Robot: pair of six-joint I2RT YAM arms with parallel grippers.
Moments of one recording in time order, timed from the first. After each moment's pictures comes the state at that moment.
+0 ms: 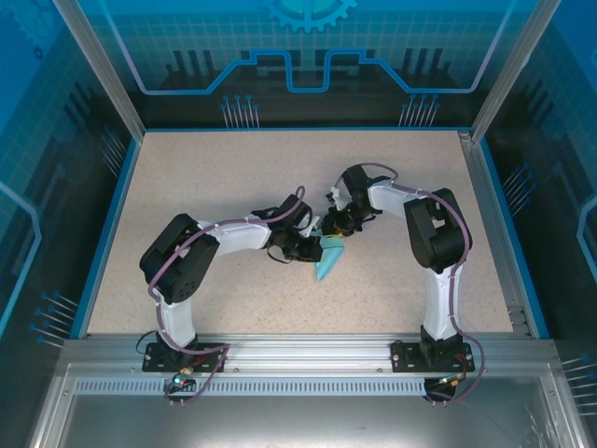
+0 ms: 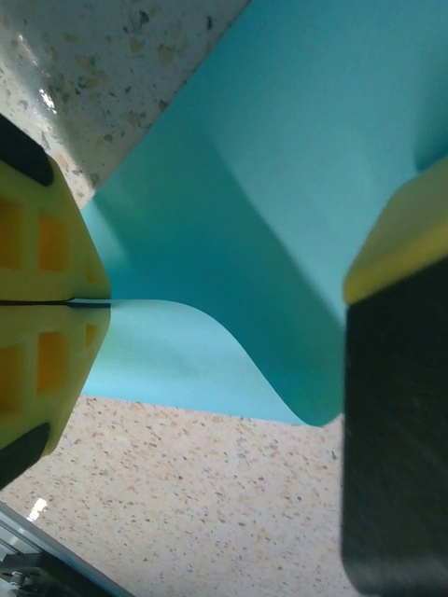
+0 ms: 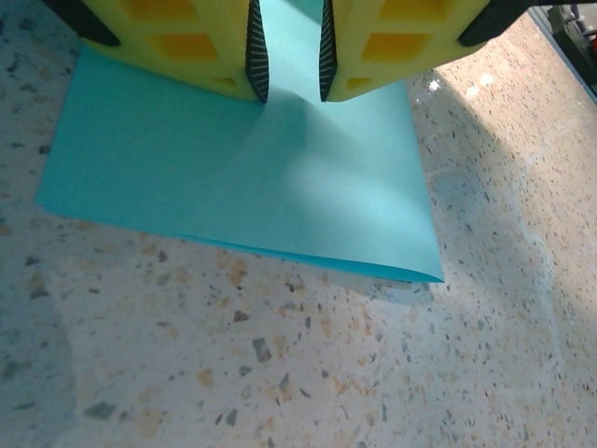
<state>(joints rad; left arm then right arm) -0.65 1.88 1.10 -0.32 0.47 -0.51 0.37 2.08 1.37 -0.67 -0.58 0.24</state>
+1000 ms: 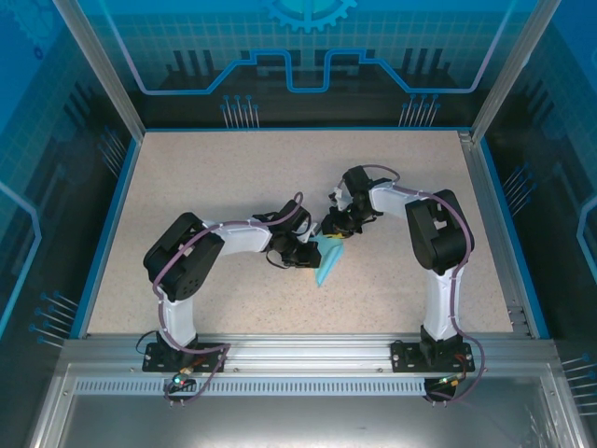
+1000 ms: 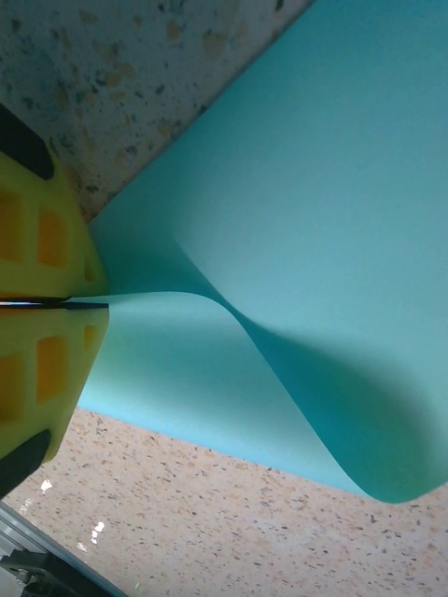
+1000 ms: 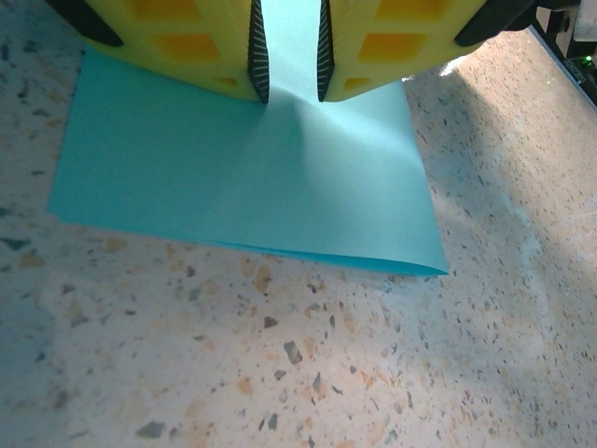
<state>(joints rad) -0.65 1.90 1.06 -0.30 0.51 -0.56 0.37 2.06 1.34 -0.63 -0.58 0.34</state>
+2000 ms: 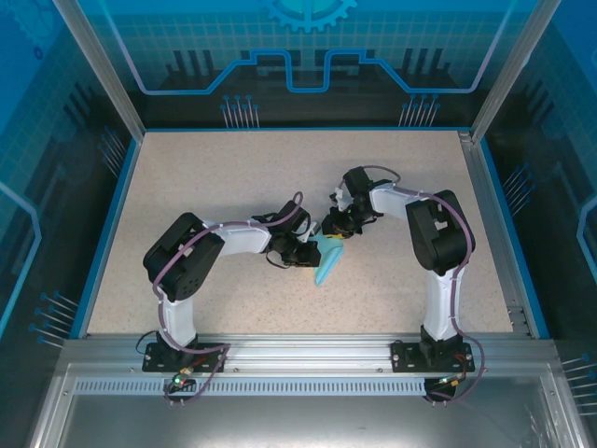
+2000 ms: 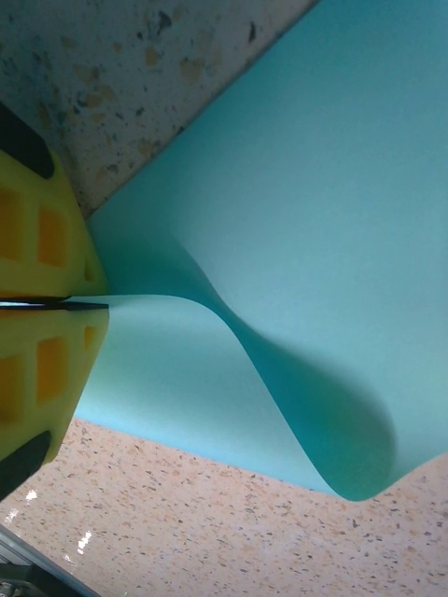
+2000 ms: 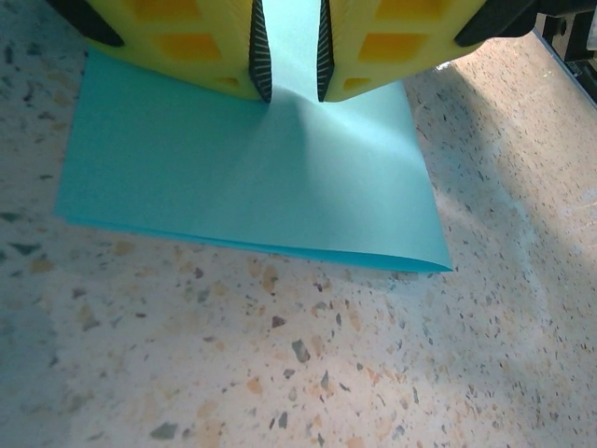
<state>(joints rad) -0.65 1.90 1.05 -0.26 0.48 -0.56 0.37 2.05 1.32 -0.60 -0.58 0.36</state>
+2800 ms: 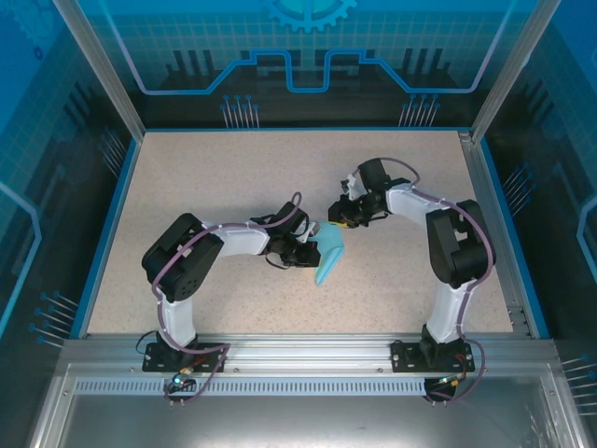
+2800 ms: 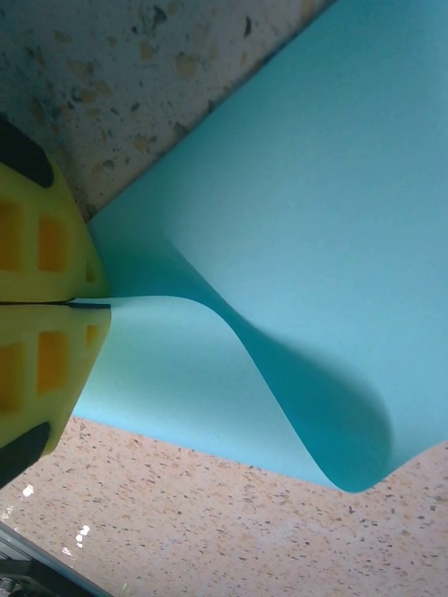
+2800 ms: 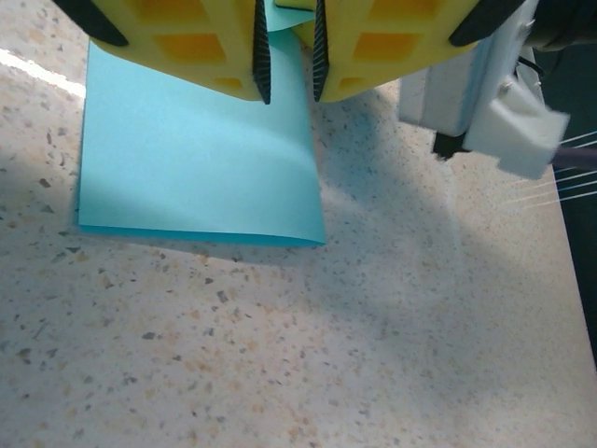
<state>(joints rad) -0.65 1.89 1.02 -0.21 0.49 -0.56 0.32 1.91 1.24 -0.49 -0.64 0.46</state>
